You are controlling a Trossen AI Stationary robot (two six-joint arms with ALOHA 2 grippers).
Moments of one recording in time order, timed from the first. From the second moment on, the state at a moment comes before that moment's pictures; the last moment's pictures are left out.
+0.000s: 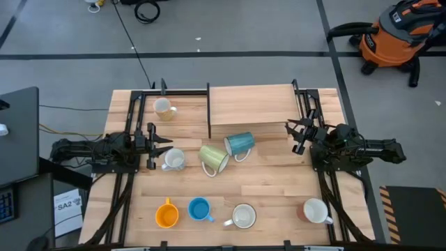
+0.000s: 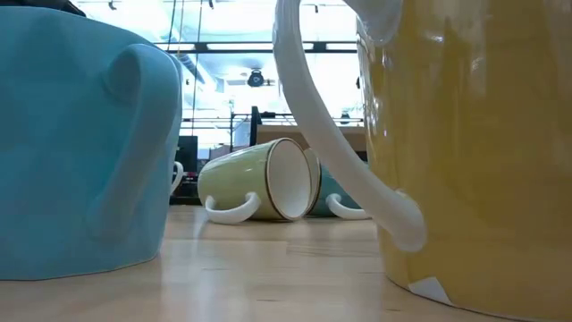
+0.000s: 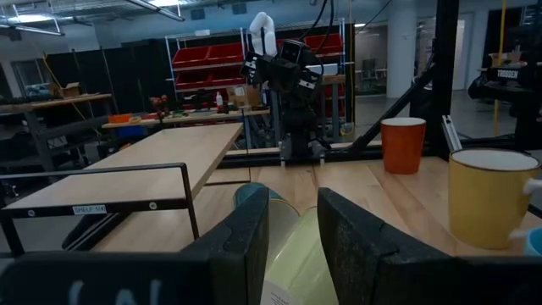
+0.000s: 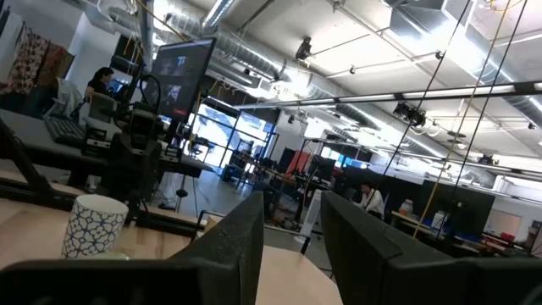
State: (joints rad) left arm -0.04 0.01 0.01 0.11 -0.14 0.09; right arm -0.09 0.02 0.01 0.39 0.19 -0.47
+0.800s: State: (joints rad) left arm -0.04 0.01 0.01 0.11 -0.14 0.09; right arm -0.09 0.02 0.01 0.56 0.13 0.04
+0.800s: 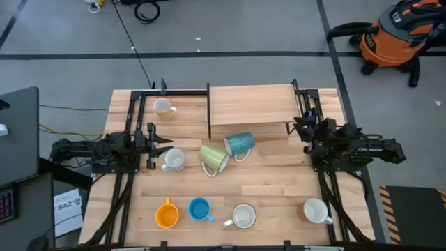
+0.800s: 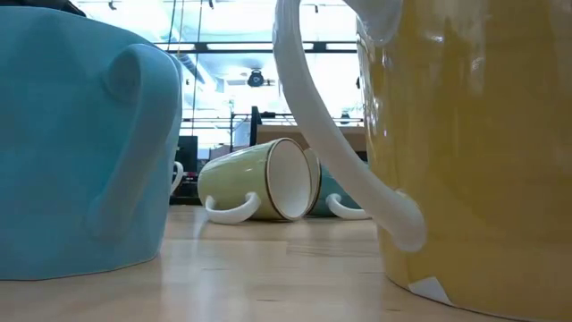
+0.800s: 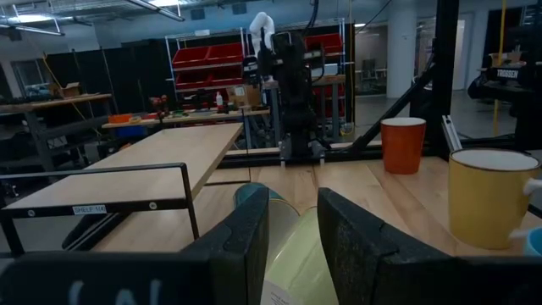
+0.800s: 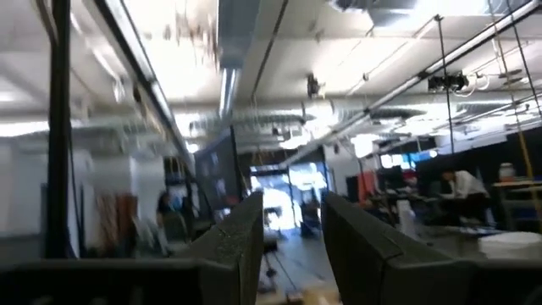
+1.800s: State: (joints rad) left arm -0.04 0.01 0.01 0.11 -0.14 0.09; right arm 0.09 0.85 0.67 0.21 -0.07 0.16
